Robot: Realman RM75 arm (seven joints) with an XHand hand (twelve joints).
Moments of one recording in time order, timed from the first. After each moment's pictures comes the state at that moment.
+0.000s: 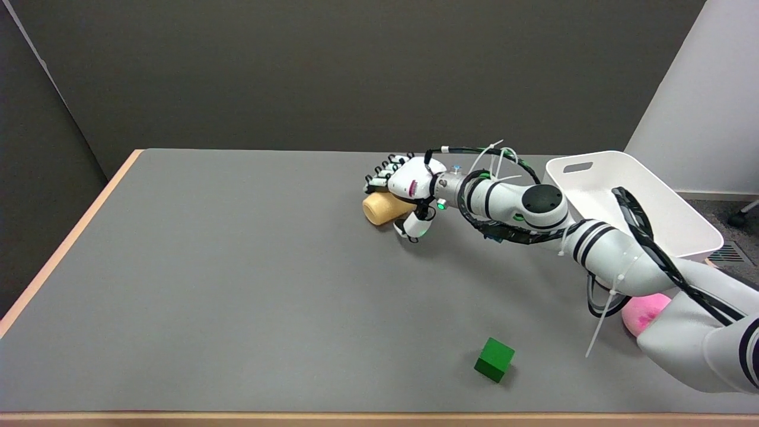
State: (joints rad) arm 0.70 -1.07 -2.20 0.88 -1.24 0.32 1.67
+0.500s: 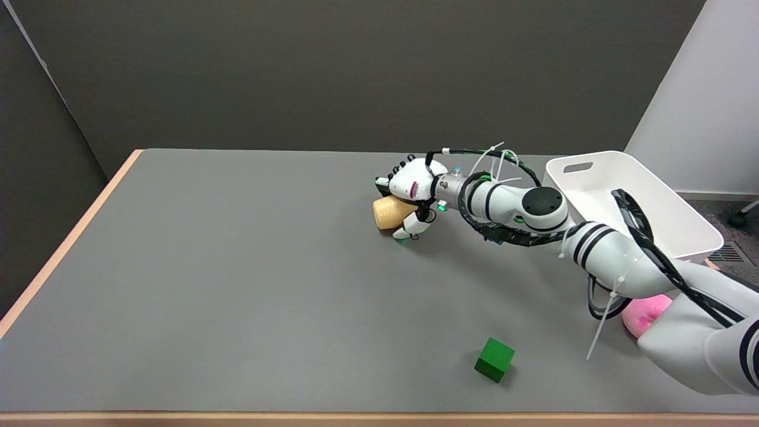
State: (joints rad) arm 0.70 -1.07 -2.20 0.88 -1.24 0.31 1.67
